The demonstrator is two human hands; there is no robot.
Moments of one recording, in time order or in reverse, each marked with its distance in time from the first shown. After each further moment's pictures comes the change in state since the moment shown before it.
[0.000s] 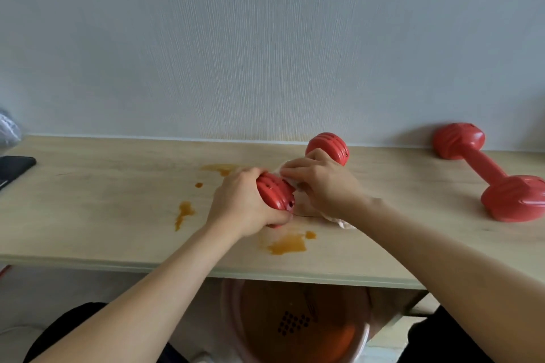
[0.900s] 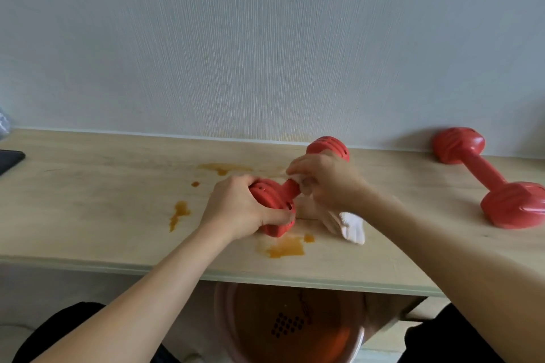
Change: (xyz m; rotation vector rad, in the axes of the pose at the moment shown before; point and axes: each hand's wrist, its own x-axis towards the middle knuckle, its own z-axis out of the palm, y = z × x) left_hand -0.003 -0.005 -0.003 -0.296 -0.109 -0.105; right_hand 0.015 0.007 -0.006 0.073 -0.028 0.111
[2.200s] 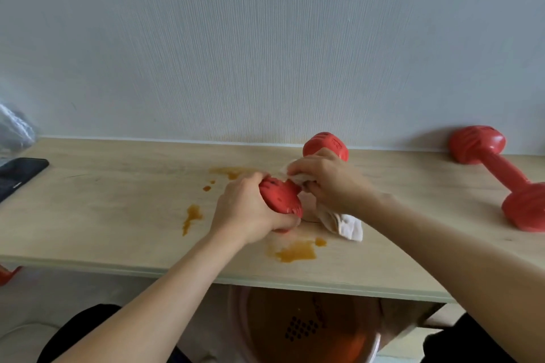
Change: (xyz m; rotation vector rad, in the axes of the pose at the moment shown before) left_hand 0.000 0.003 0.002 0.188 0.128 0.044; right_hand 0.005 0.004 0.007 0.061 0.000 -0.035
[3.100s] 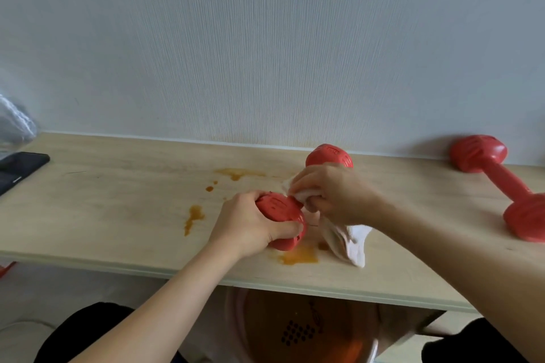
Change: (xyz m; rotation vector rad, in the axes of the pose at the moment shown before) left_hand -0.013 -0.013 0.000 -0.291 -0.133 -0.119; right_hand -0.007 -0.016 -0.010 -0.021 -0.117 -0.036
